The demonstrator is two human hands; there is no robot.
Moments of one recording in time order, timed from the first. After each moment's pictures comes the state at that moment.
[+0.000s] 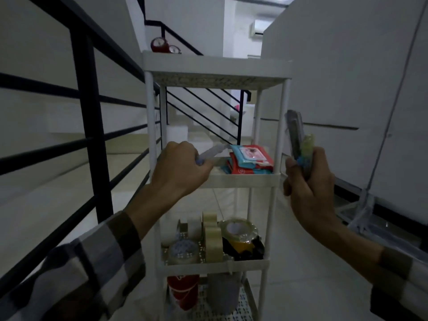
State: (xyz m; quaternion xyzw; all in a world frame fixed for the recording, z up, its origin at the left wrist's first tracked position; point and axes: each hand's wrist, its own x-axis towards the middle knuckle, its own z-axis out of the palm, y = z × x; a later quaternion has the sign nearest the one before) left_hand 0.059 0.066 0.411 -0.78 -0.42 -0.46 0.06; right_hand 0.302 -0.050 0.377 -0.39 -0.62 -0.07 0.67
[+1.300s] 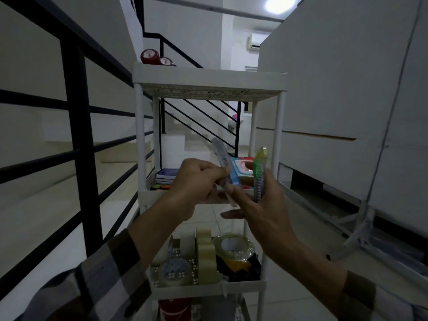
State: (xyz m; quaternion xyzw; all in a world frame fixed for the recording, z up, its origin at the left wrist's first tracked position) left_hand 0.108 0.051 0.416 -0.70 -0.34 -0.48 -0.40; right_hand 0.246 -0.029 0.374 -0.38 -0.59 0.23 0.67
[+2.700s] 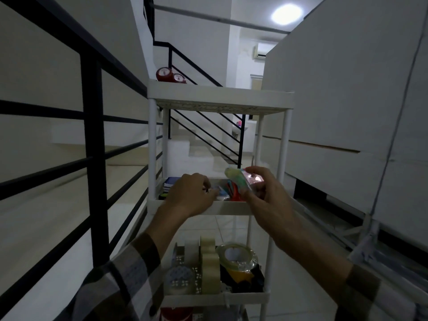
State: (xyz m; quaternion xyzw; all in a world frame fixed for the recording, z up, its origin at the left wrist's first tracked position) left_hand 0.087 0.102 0.405 -0.80 -0.48 -0.36 -0.05; right_hand 0.259 -0.020 0.407 -0.53 -0.63 0.11 0.56
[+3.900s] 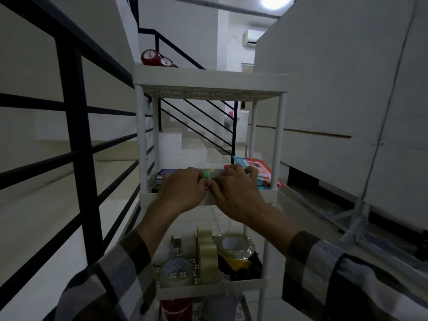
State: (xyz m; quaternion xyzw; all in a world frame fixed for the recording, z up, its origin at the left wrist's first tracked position) left_hand 0.086 0.101 0.399 -0.82 -0.46 -0.34 -0.01; right_hand 0.245 0.056 0.385 -0.62 -0.70 -0.26 0.22
